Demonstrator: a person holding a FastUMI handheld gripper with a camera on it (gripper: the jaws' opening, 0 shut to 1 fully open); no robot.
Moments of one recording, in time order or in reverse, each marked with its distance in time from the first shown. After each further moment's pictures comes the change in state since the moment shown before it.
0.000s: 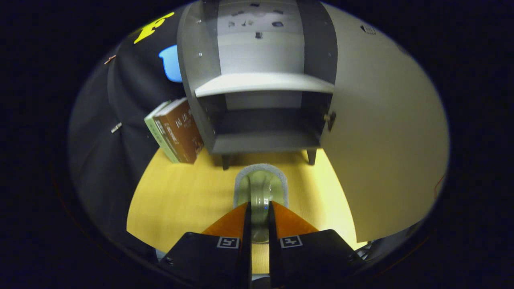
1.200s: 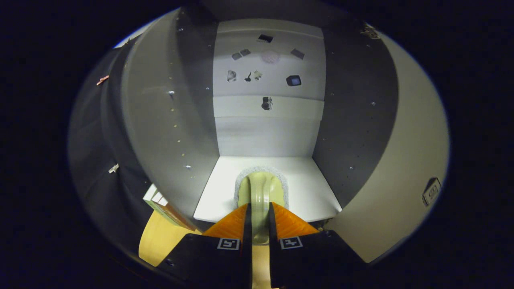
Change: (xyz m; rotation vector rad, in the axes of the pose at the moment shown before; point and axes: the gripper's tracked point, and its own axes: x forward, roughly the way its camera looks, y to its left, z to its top) arm 0.067 0.009 0.270 -0.063 -0.166 0.000
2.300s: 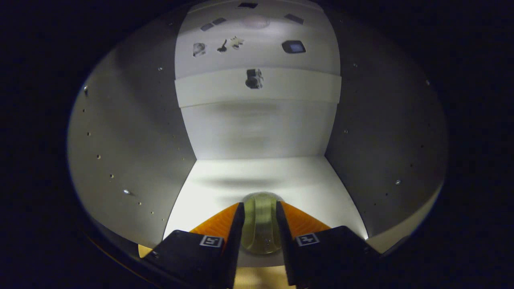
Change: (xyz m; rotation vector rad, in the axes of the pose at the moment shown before) arm 0.113 -0.009 0.014 0.047 -0.003 0.017
